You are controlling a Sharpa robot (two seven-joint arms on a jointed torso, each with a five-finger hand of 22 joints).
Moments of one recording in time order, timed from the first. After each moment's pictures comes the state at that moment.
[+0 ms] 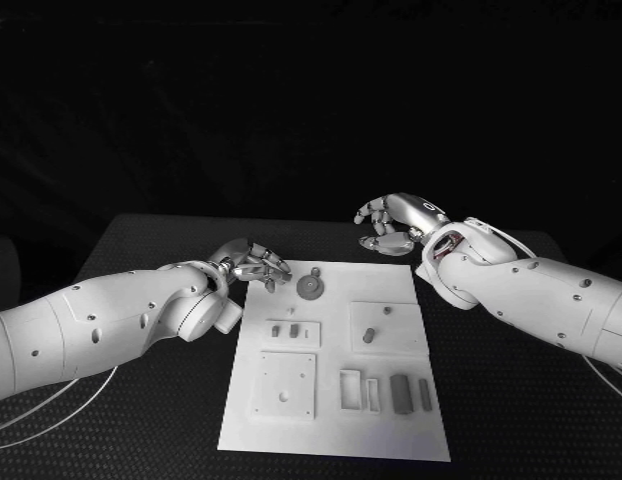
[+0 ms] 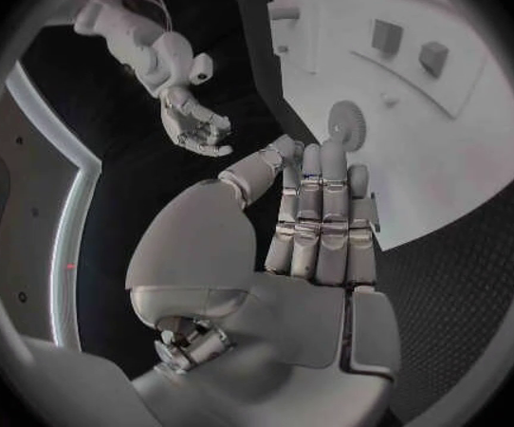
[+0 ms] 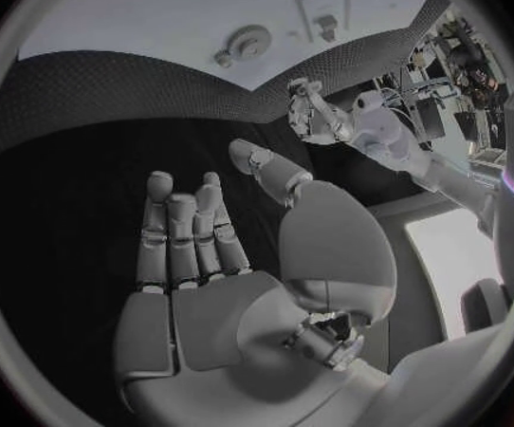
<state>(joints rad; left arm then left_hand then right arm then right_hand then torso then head) 1.23 -0.74 -0.17 1.32 -0.50 -0.34 0.06 1.19 -0.07 0.63 -0.29 0.06 1.04 0.09 0.39 0.45 1.39 0.05 0.10 0.14 1.22 -0.02 0.47 0.80 0.02 0.79 -0.09 0.54 1.31 1.21 -0.58 0.02 1.17 -1.39 -0.46 0.09 1.05 -0.20 0.71 -0.28 0.31 0.87 0.17 0.23 0.47 0.87 0.07 1.32 0.74 0.86 -0.03 1.45 0.86 0.26 0.82 0.12 0.96 1.25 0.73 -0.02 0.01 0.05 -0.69</state>
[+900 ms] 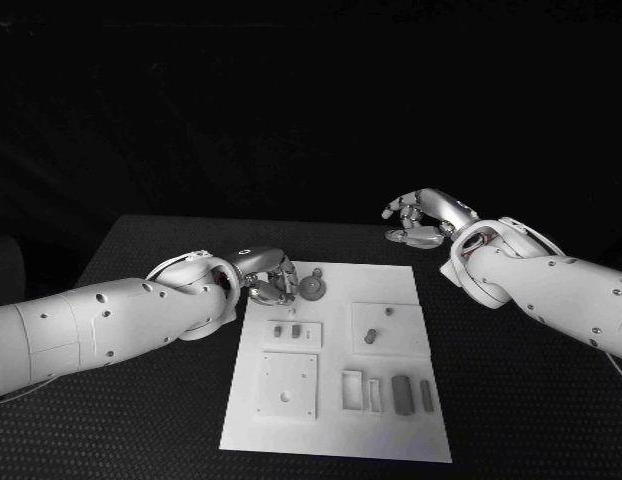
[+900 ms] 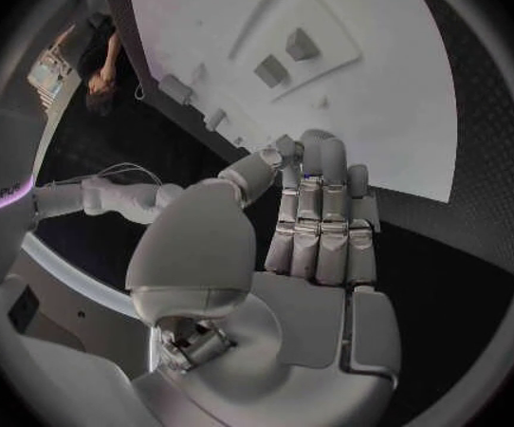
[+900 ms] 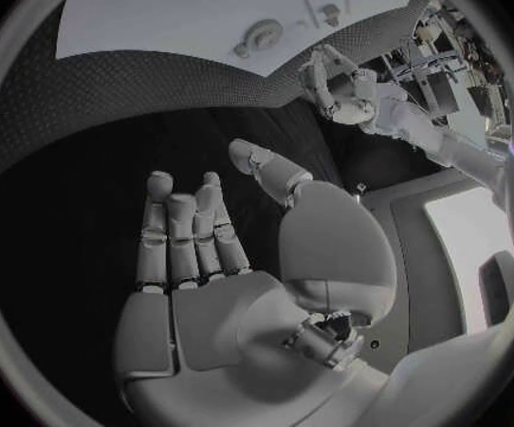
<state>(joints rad) 1.25 -0.71 -0.20 1.32 -1.33 -0.28 0.04 1.20 -0.08 0.63 -0.29 0.06 1.04 0.09 0.39 0.46 1.39 0.04 0.09 0.14 1.22 -0.02 0.47 0.81 0.02 0.79 -0.09 0.54 1.31 1.21 -0.65 0.02 1.17 -1.24 -0.46 0.10 1.05 -0.20 0.71 -0.28 0.31 0.87 0.17 0.23 0.47 0.87 0.07 1.32 0.74 0.86 -0.03 1.45 0.86 0.26 0.82 0.12 0.96 1.25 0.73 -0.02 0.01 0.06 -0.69</state>
